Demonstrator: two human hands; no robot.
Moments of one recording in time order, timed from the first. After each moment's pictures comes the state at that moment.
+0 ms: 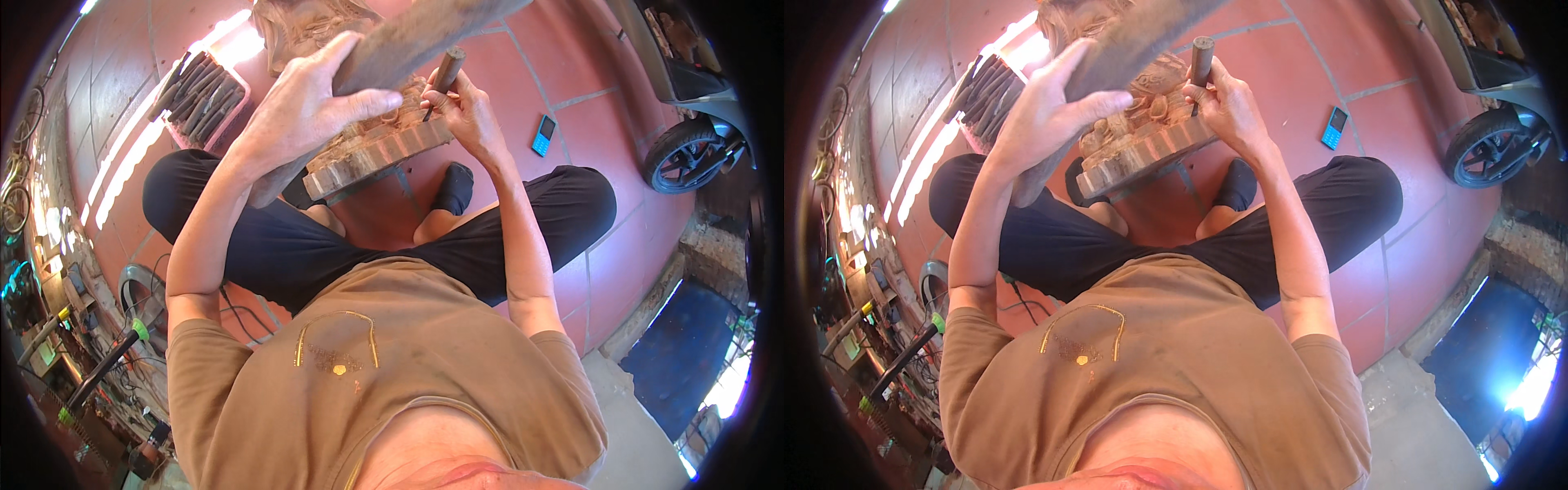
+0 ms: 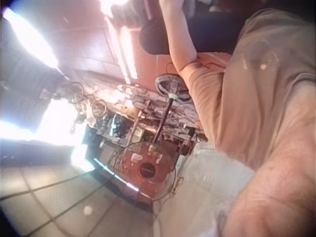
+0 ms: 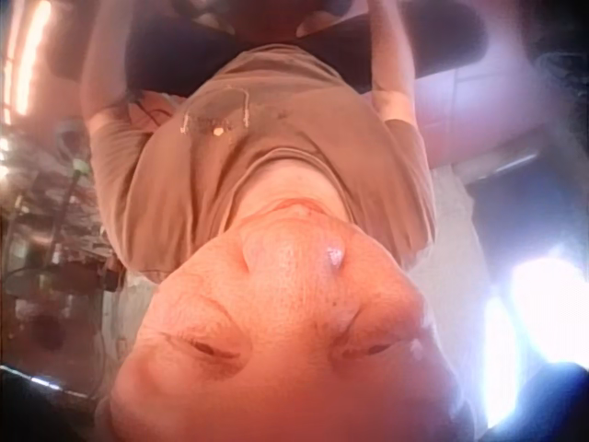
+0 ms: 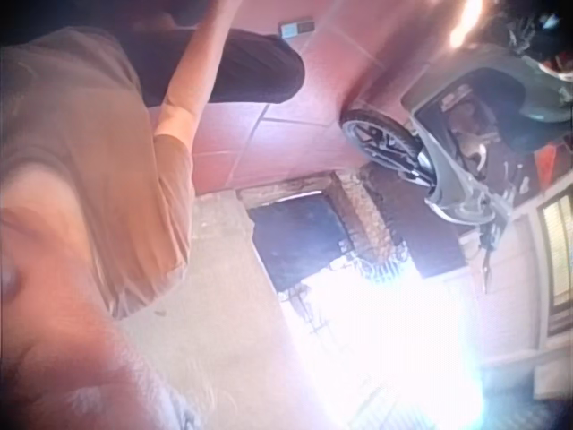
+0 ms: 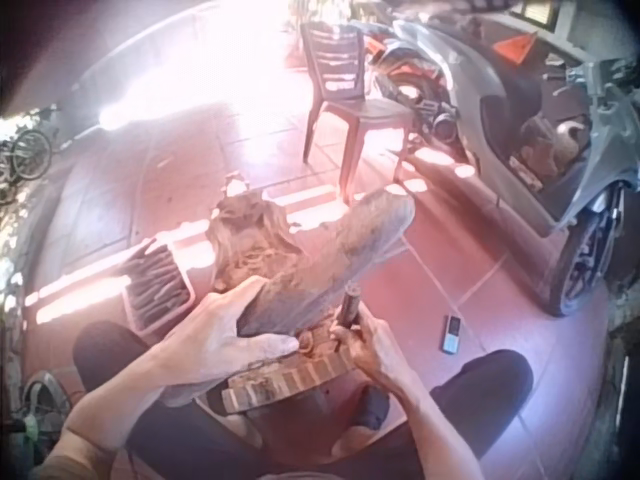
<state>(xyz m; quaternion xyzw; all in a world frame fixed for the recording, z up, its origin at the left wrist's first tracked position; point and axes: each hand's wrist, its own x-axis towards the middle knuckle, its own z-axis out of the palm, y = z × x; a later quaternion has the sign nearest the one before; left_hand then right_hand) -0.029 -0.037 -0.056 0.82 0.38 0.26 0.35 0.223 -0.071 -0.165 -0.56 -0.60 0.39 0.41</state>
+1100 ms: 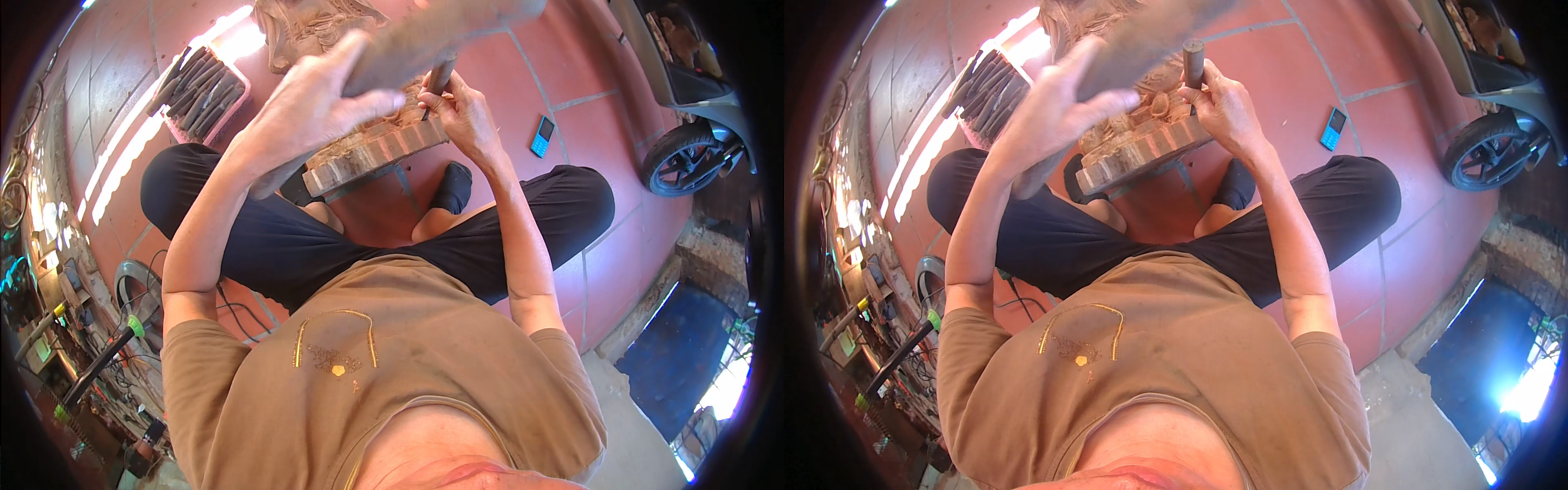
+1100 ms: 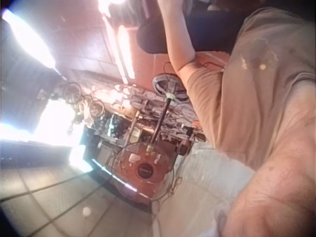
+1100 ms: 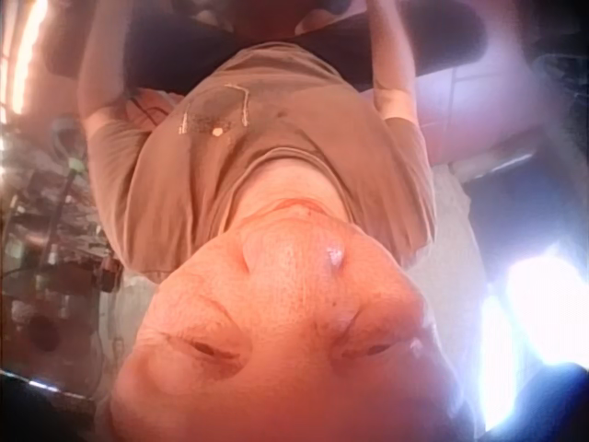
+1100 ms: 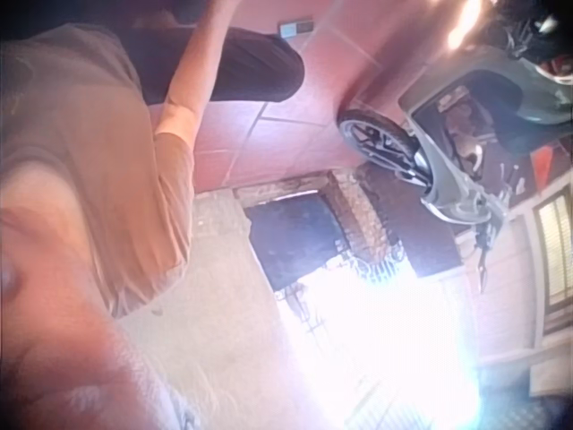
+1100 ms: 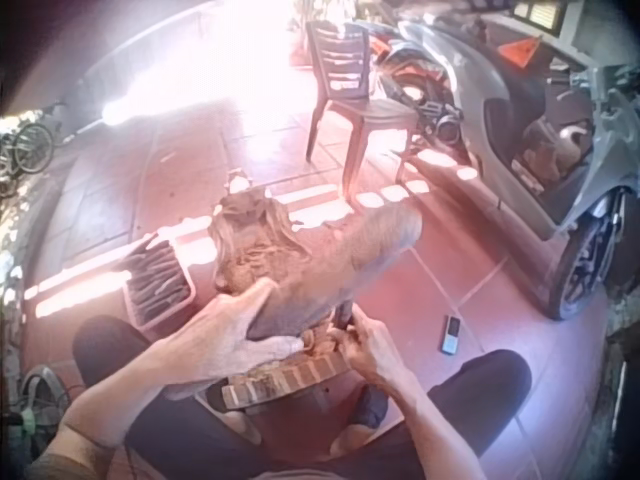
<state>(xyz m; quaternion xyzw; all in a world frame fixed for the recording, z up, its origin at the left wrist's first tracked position) -0.028 -0.041 -0.060 0.81 0.38 0.25 0.37 0.216 -0.072 -0.166 -0.57 -0.63 0.36 0.39</state>
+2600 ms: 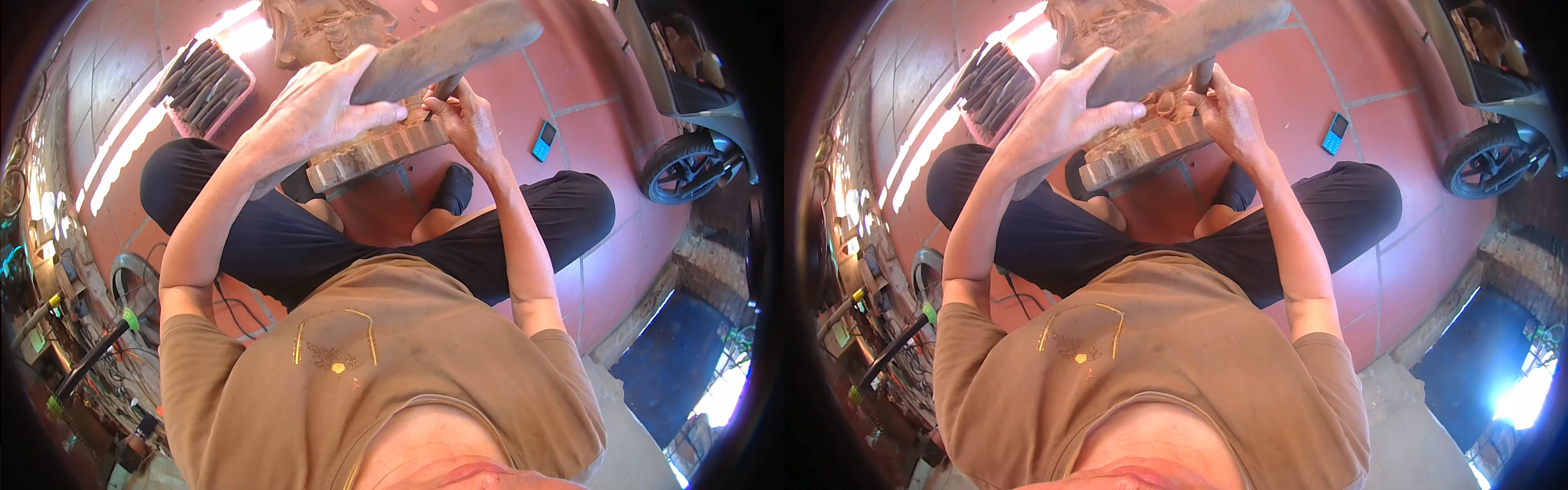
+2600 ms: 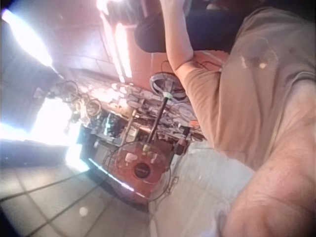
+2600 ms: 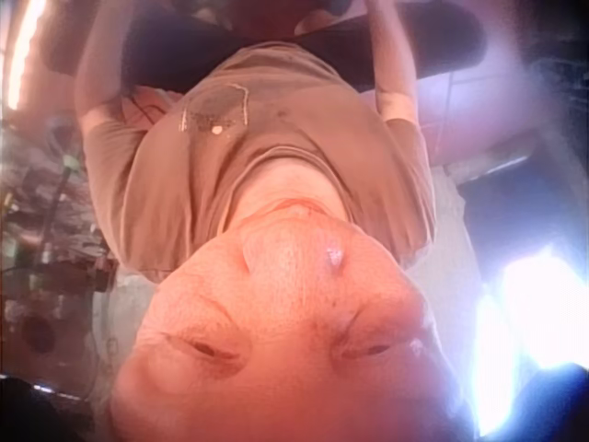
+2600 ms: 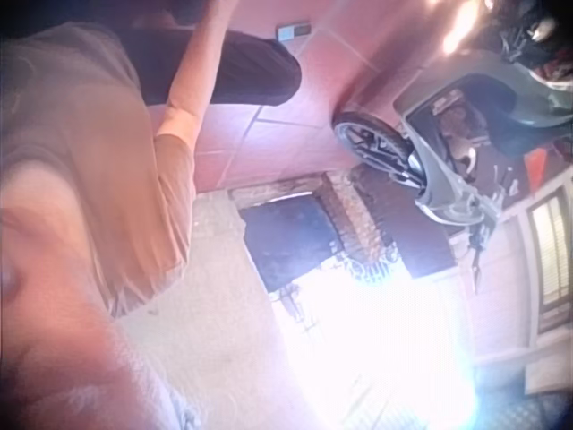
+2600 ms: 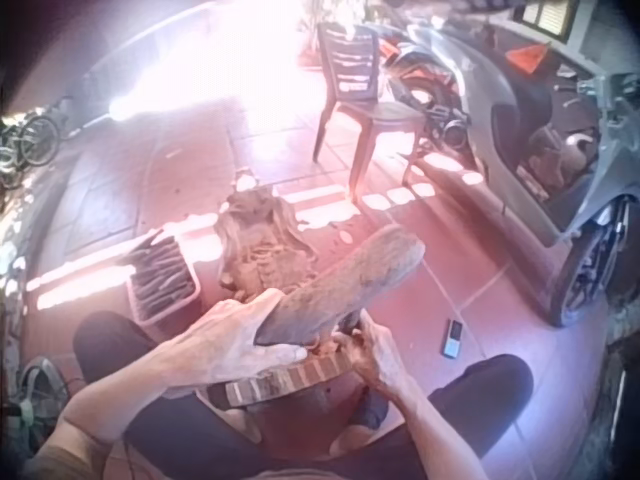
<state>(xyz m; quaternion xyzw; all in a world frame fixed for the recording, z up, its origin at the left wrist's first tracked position) -0.030 -0.047 -0.052 0.82 0.42 0.15 0.36 0.212 -0.081 -0.172 -0.55 -0.65 0.31 0.41</state>
